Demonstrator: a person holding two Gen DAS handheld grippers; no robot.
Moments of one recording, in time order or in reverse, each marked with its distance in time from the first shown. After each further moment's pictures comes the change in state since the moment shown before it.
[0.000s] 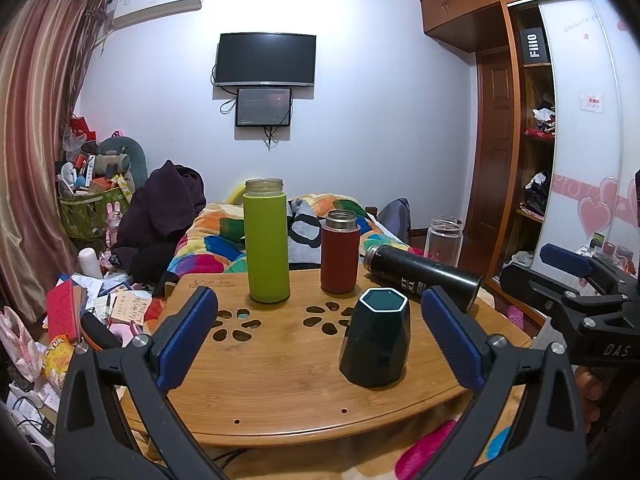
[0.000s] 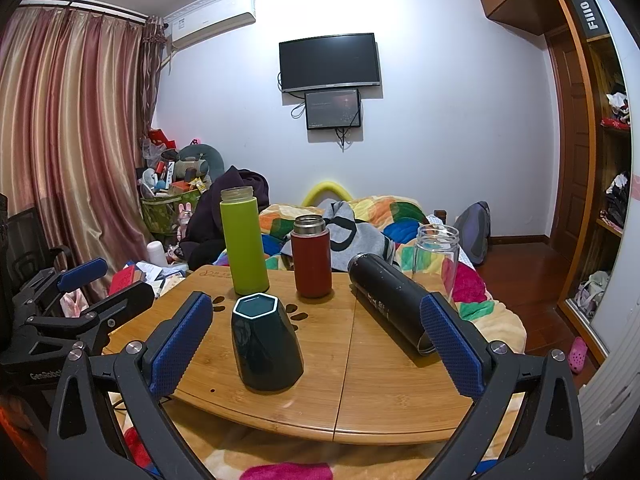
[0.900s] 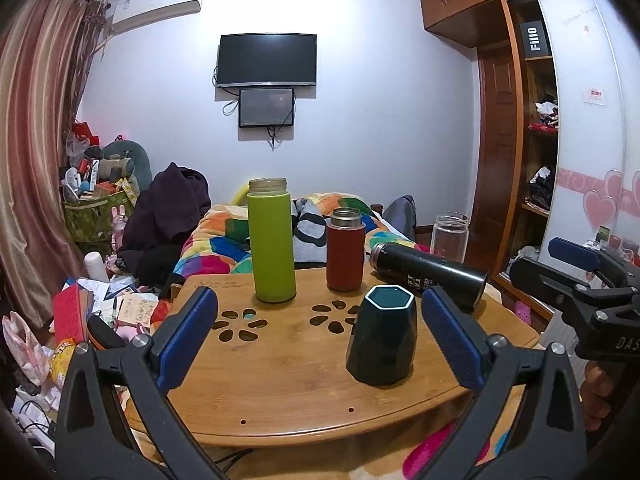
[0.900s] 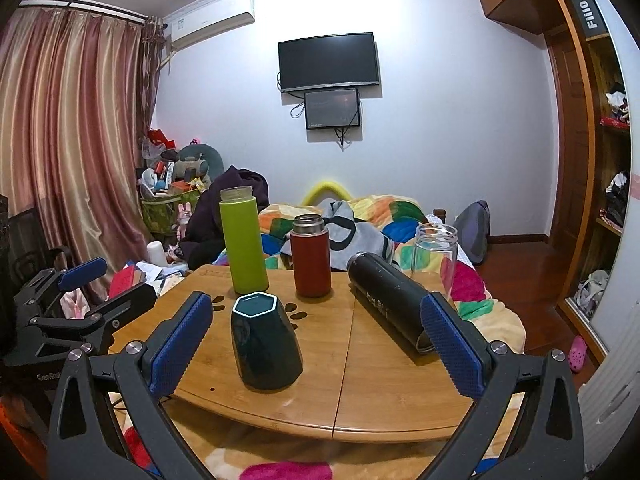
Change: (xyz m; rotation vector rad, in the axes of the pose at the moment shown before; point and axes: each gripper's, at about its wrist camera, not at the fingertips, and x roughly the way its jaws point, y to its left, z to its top) left arm 0.004 0.001 -0.003 0.020 0.004 0.022; right arm 0.000 0.000 0.000 0.000 0.000 -0.001
